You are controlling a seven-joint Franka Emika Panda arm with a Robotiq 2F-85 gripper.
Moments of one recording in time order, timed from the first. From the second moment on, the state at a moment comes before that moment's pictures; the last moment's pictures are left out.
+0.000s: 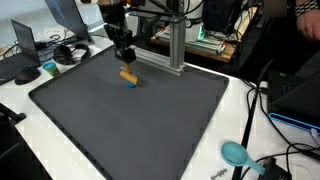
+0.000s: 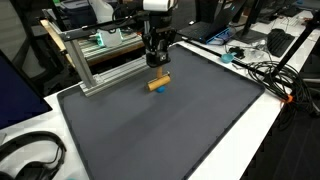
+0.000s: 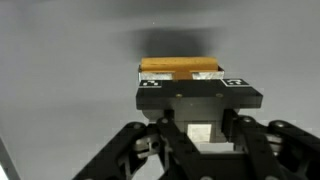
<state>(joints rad) -0.04 0.17 -0.04 -2.12 -0.03 2.33 0.05</state>
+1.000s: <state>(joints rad) -0.04 0.20 -0.04 -2.09 -0.03 2.33 0.03</state>
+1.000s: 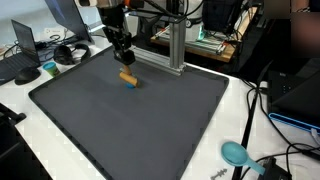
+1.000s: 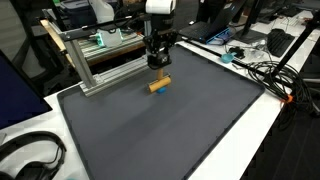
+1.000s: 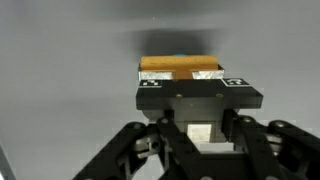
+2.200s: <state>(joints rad) -0.04 0.27 -0.03 -2.07 -0.02 2.46 -0.01</state>
